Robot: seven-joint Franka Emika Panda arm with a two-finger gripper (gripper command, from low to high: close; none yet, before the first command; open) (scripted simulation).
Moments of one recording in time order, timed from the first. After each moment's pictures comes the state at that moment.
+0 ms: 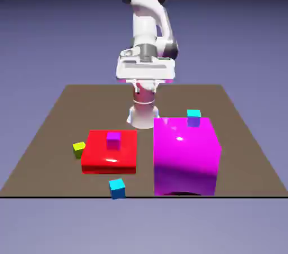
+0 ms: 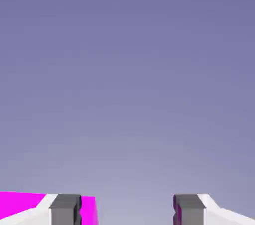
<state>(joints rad) -0.03 -0.53 0.03 -2.80 -0.02 3.01 0.78</state>
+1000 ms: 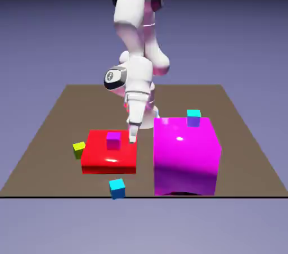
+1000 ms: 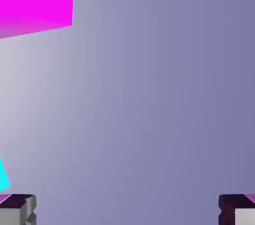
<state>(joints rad) -0.45 0.11 0.21 -2.39 -1.32 3.18 0.06</state>
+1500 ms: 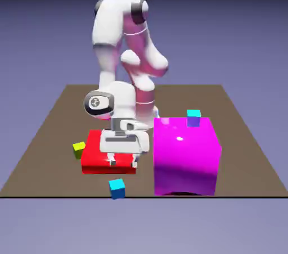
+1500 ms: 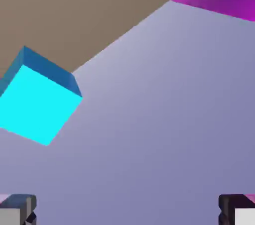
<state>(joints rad) -0.66 0.43 0.29 -2.18 -1.97 3.27 -0.31</state>
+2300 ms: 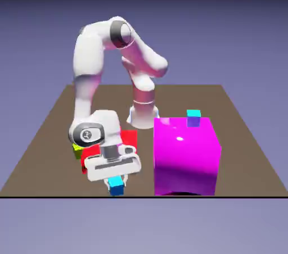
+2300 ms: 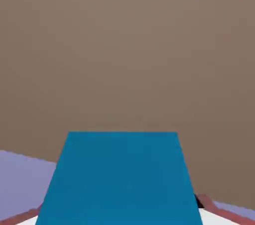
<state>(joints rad) -0.71 0.62 0.30 -2.01 -2.42 3.39 -0.69</state>
